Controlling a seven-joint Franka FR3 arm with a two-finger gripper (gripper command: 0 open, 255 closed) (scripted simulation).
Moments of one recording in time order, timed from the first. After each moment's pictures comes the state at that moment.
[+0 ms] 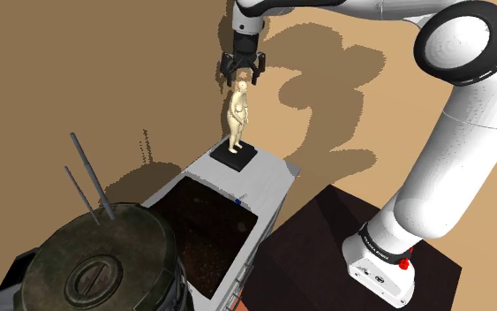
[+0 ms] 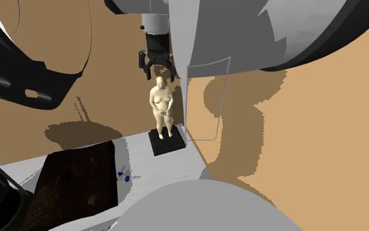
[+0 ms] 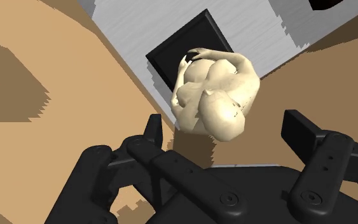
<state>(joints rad) -0.01 0.22 0.14 -1.56 -0.01 1.72 0.41</state>
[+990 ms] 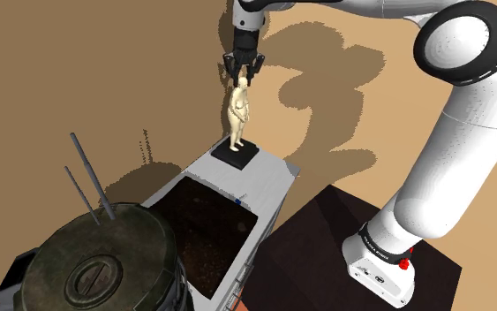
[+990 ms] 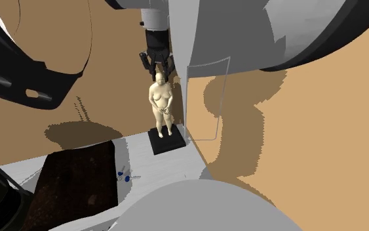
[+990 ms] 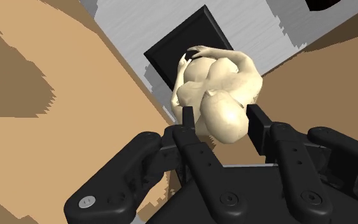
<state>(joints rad) -0.01 0.22 0.14 -1.53 -0.01 1.69 0.41</state>
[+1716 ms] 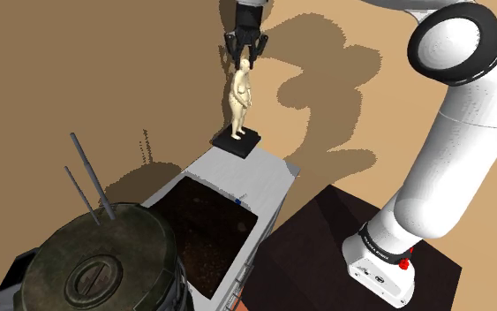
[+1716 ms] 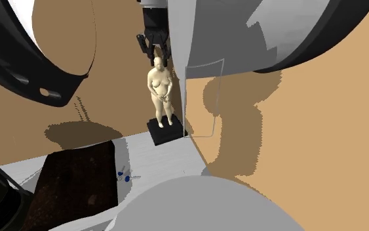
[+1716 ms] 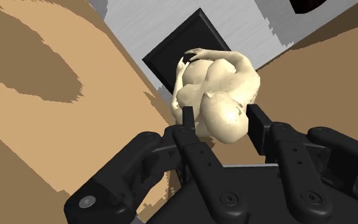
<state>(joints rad) -0.01 0.24 0.14 -1.35 -0.01 1.53 0.41</state>
